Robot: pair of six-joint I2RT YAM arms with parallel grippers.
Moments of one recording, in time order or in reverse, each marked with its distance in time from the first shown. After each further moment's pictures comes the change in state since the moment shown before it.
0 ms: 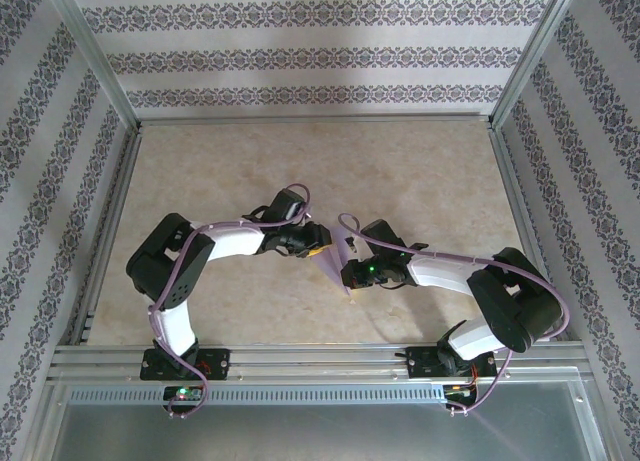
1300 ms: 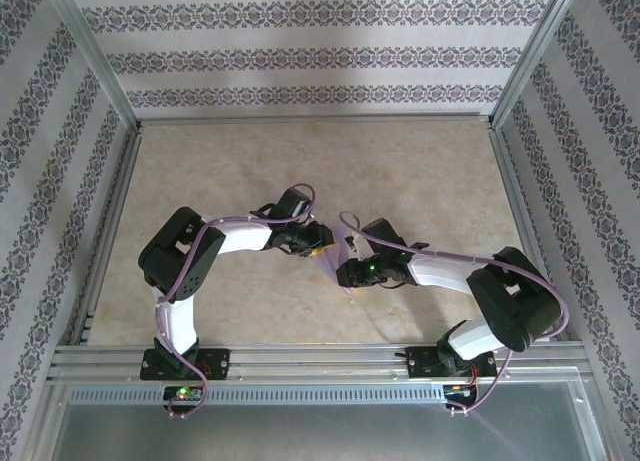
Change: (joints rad) left arm -0.005 0.072 0.064 -0.050 -0.034 0.010; right arm -0.017 -0.005 0.001 0.014 -0.045 0.011
